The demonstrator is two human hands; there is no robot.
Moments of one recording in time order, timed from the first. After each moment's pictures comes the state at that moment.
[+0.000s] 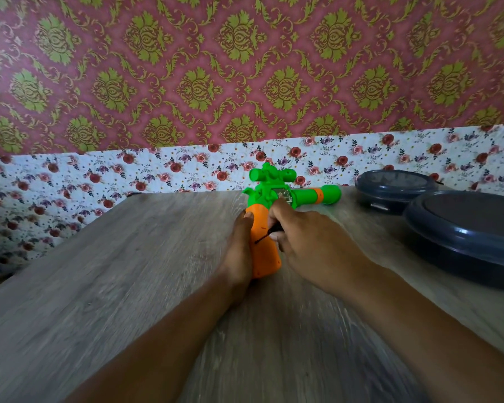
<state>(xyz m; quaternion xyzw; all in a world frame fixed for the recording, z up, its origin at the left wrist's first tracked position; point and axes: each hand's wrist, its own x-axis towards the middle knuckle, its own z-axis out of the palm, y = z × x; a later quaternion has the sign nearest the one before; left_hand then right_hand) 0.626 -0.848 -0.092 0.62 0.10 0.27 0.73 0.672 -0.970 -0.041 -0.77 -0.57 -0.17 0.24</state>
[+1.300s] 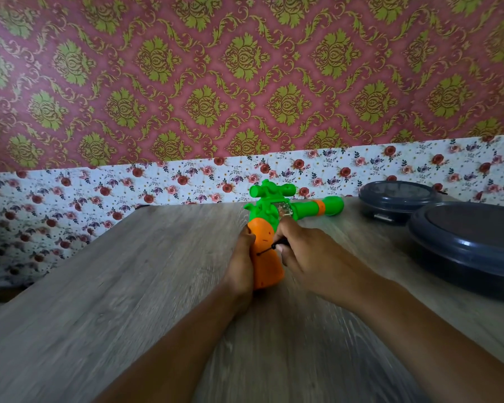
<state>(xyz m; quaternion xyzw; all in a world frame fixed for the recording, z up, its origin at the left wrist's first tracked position) 0.625 -0.842 -0.091 0.63 0.13 0.27 0.72 0.677 -0.971 -0.043 -0.75 -0.60 -0.11 0.27</state>
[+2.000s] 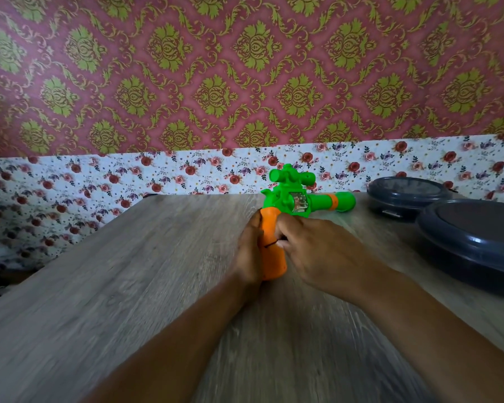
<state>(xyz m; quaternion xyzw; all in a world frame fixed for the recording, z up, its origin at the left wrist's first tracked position) 0.624 -0.845 -0.088 0.60 0.09 0.28 0.74 0.669 -0.970 -0.039 -0.72 -0.63 -0.22 0.19</state>
